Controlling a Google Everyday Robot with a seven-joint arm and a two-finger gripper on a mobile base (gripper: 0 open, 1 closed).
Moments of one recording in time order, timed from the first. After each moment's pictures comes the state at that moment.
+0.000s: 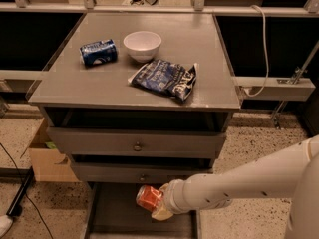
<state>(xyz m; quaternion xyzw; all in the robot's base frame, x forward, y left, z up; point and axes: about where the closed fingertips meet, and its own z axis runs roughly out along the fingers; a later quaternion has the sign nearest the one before) 0.442 -0.004 0.479 -0.59 0.76 0.10 0.27</state>
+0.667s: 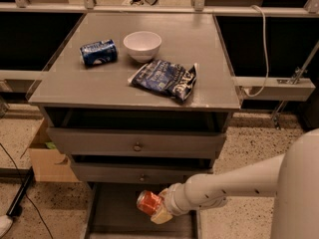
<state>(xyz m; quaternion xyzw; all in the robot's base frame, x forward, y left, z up) 0.449 -0.001 0.416 -0.57 0.76 0.16 0.25</state>
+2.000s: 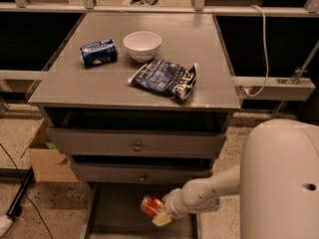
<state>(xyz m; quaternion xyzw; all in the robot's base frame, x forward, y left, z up) 0.460 -0.011 0.339 -0.53 0.80 0.16 0.22</state>
